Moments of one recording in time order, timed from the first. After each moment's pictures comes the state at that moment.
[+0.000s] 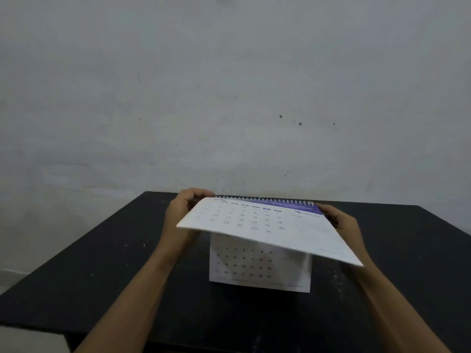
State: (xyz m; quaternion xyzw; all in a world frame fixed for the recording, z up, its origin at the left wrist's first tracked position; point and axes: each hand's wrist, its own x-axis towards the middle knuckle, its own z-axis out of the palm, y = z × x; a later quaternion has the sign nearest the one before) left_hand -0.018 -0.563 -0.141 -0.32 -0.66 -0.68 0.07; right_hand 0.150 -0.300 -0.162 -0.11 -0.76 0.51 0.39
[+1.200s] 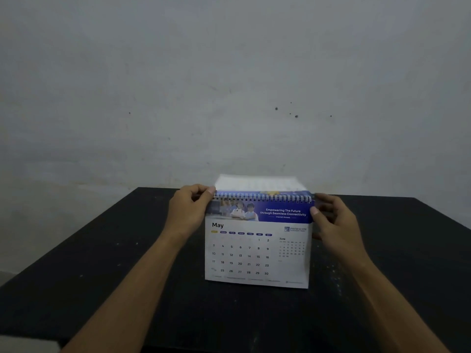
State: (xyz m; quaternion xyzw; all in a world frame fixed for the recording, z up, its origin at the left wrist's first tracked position) left_hand -0.046 -0.531 -0.147 -0.28 -0.73 -0.62 0.07; right_hand 0.141 -0.298 -0.175 -0.16 -0.73 0.53 0.40
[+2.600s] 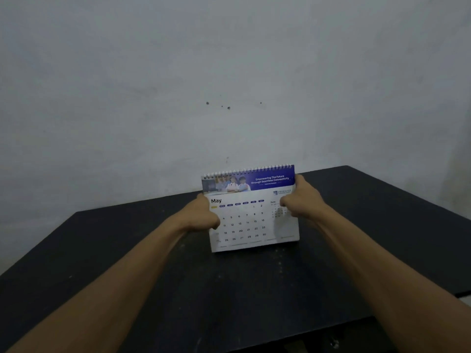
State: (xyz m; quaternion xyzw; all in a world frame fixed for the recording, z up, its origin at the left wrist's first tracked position) left_hand -0.007 -0.386 -0.143 -0.39 -0.84 -0.31 -0.21; right_hand 0.167 -0.192 -0.165 -0.35 -0.79 0.41 0.28
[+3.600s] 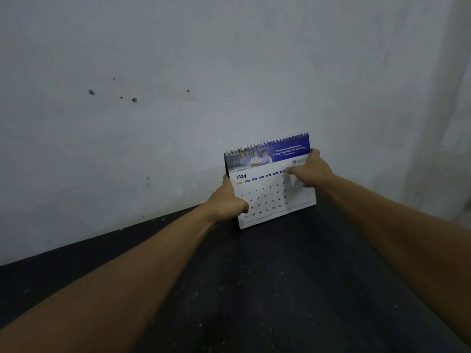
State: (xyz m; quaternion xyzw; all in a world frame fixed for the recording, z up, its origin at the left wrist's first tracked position) left_hand -0.032 -0.065 -0.177 -0.48 -0.74 -0.39 -0.27; right_hand 0.123 0.119 -0.184 -0.45 -0.71 0.37 0.39
